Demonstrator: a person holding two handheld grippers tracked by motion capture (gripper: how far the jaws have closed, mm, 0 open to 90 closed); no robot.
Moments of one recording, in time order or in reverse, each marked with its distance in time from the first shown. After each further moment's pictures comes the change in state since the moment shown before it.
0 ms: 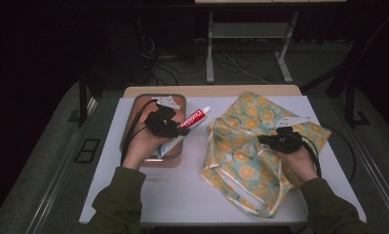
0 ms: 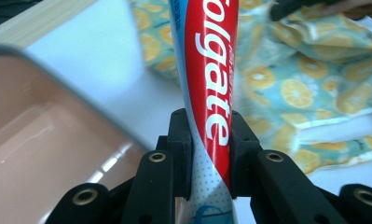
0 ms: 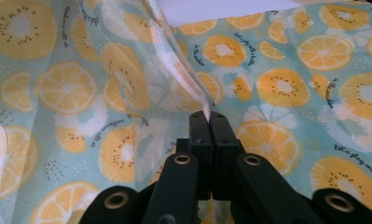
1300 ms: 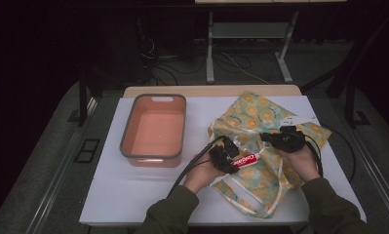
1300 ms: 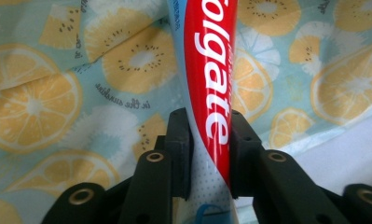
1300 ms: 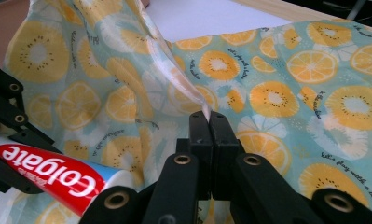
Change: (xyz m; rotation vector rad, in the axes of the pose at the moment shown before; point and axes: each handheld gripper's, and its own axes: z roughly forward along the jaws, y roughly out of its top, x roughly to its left) left arm -0.096 0.005 0.159 0.218 -0.112 0.130; right arm -0.002 0.001 -0.009 -0.050 -0.005 0.007
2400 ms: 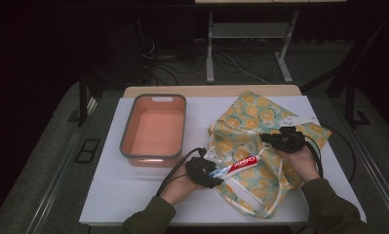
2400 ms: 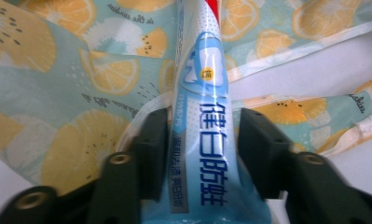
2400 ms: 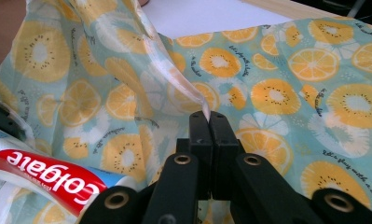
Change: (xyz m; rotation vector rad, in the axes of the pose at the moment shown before) left arm -0.005 -0.069 -0.029 -0.096 0.013 0.000; right arm 0.001 -0.001 0.000 0.008 -0.006 -0.003
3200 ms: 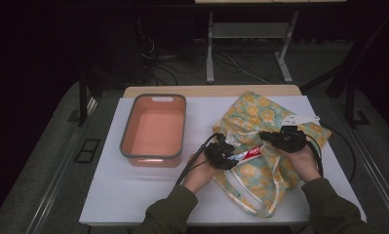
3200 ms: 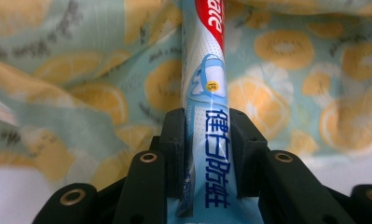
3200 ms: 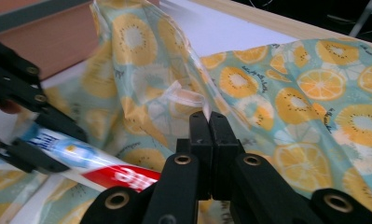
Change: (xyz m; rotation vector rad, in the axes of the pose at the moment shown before) left arm 0.007 0.067 0.024 -0.052 0.087 -0.036; right arm 0.003 0.006 -0.007 -0.060 0.036 0.000
